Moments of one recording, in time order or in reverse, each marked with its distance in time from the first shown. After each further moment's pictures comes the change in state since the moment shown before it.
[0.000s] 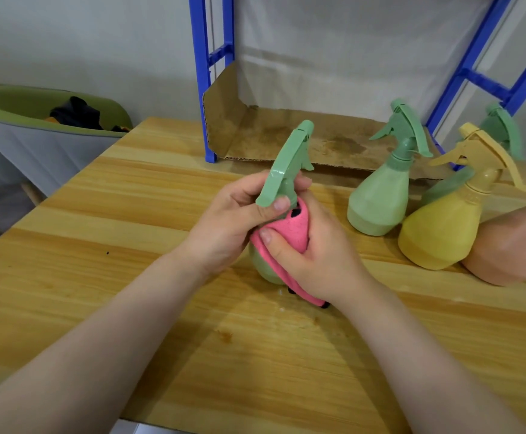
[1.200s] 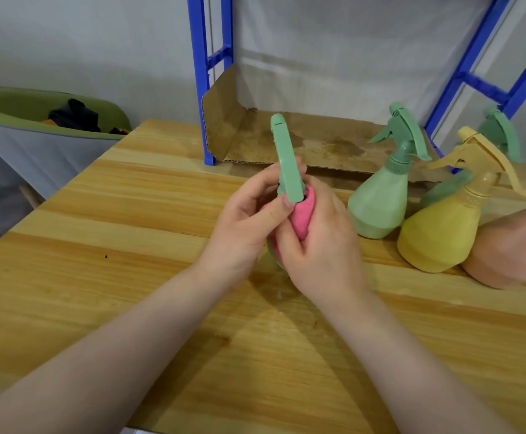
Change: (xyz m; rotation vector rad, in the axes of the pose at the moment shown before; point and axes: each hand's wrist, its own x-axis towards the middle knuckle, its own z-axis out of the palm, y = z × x) left_hand -0.001 -0.012 0.020 0.027 0.139 0.095; right_hand 0.002 -0.012 0.007 -0.210 0.304 -0.051
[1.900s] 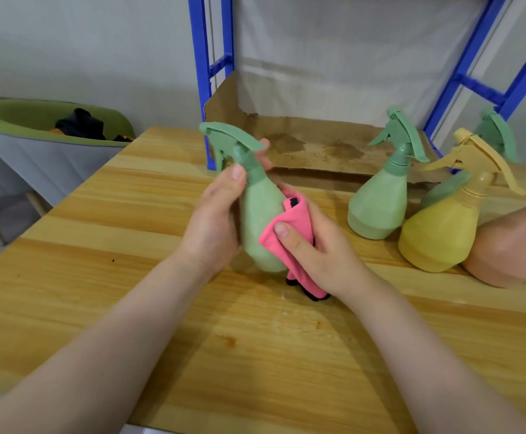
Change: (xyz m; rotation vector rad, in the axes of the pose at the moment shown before) left_hand 0.012 0.008 -0.026 -0.086 0.127 -0.044; right_hand 0.002 0.029 -0.001 0.502 -0.380 0.151
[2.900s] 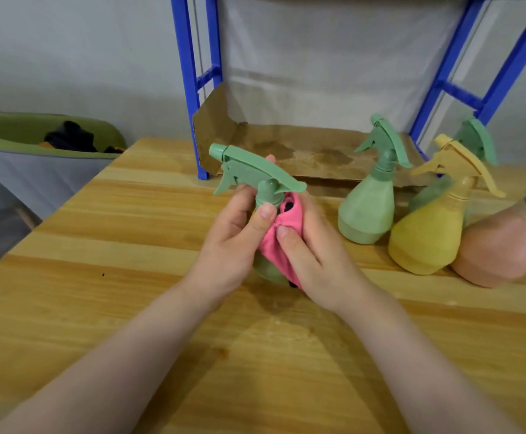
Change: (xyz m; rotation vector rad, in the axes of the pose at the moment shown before) left_hand -0.019 -0.007 0.021 0.319 -0.167 0.187; right_hand -0.004 -0.023 -0.004 -0.141 0.066 -0.204
